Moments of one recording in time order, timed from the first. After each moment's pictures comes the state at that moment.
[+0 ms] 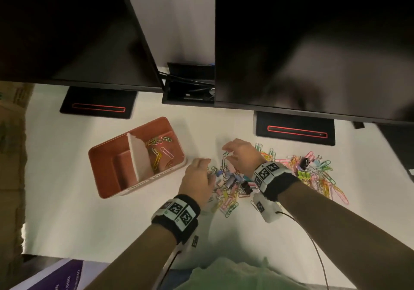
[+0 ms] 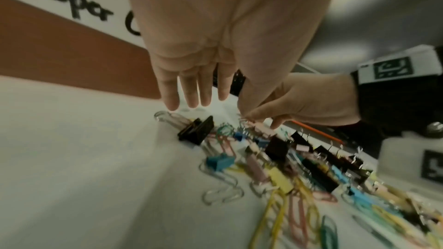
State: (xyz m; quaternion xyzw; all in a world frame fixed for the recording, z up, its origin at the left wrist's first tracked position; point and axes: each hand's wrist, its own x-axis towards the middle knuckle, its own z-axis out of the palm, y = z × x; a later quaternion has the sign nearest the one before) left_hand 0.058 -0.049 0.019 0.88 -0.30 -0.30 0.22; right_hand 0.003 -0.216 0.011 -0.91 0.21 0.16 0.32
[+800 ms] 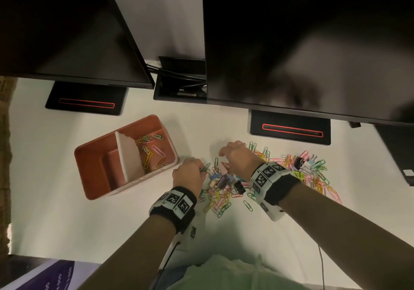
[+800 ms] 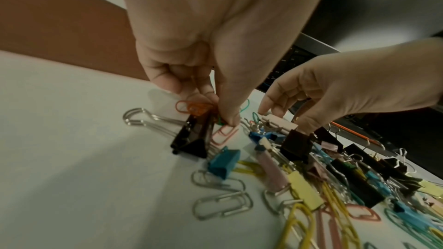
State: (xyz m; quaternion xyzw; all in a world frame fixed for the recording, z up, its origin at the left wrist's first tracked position) left_hand 0.067 -0.066 0.000 0.91 -0.25 -0.30 0.14; right_hand 0.000 -0.222 0.014 -0.93 0.12 0.26 0.23
